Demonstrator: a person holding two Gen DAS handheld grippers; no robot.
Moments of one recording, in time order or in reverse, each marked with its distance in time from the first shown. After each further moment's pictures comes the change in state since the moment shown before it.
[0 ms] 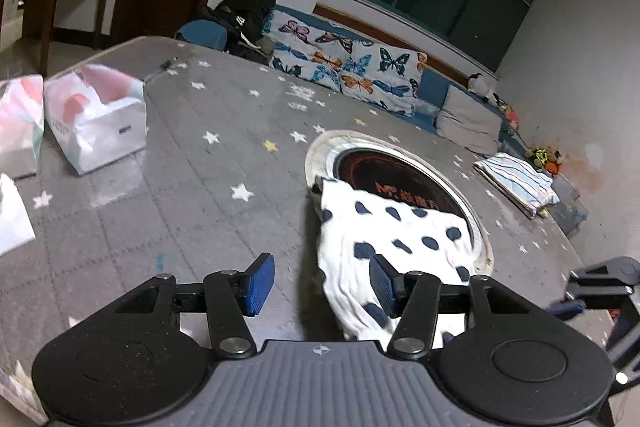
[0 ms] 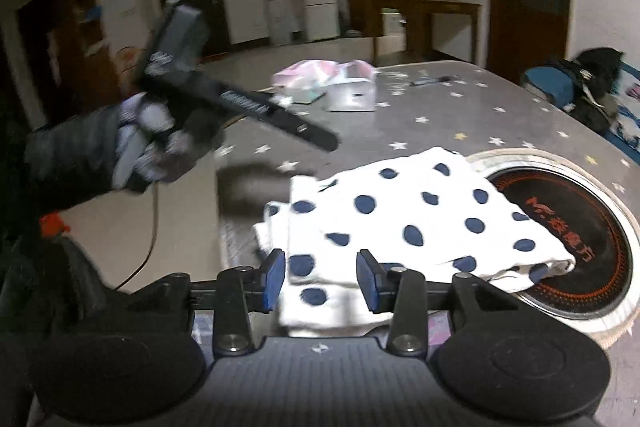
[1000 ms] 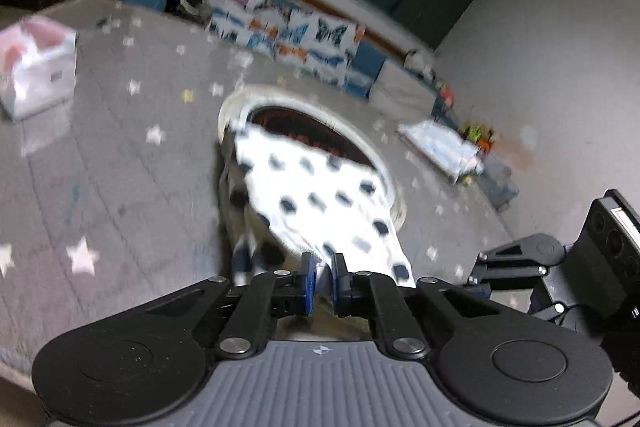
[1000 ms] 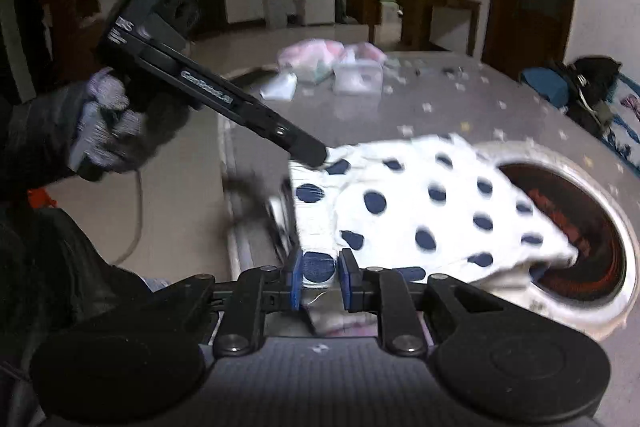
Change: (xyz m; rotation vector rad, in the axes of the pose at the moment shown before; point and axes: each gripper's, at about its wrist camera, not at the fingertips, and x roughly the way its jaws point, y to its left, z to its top) left arm -0.017 -0.028 -0.032 -0.008 0.121 -0.200; right arm 0.010 0.026 -0.016 -0.064 0.068 -0.051
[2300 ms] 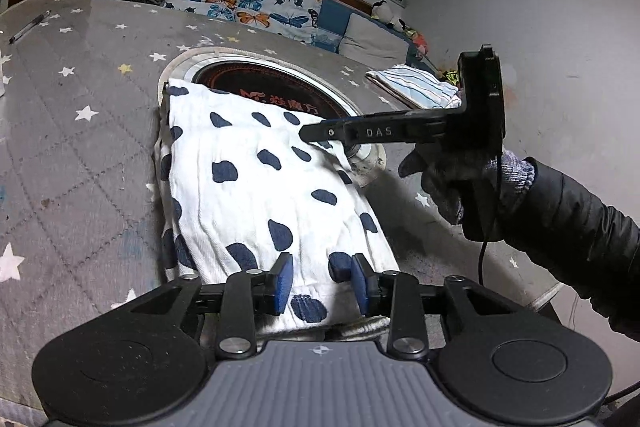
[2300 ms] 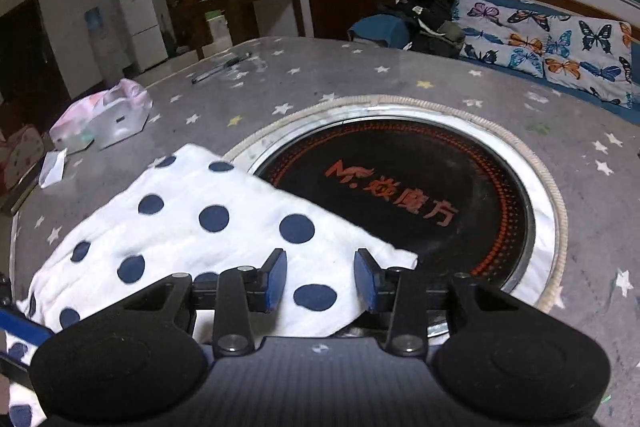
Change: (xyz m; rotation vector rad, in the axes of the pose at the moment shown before) left arm 0.044 -0.034 -0.011 0.150 0.086 -0.054; right arm 0.062 -0.169 -0.005 0.435 -0.057 -0.315
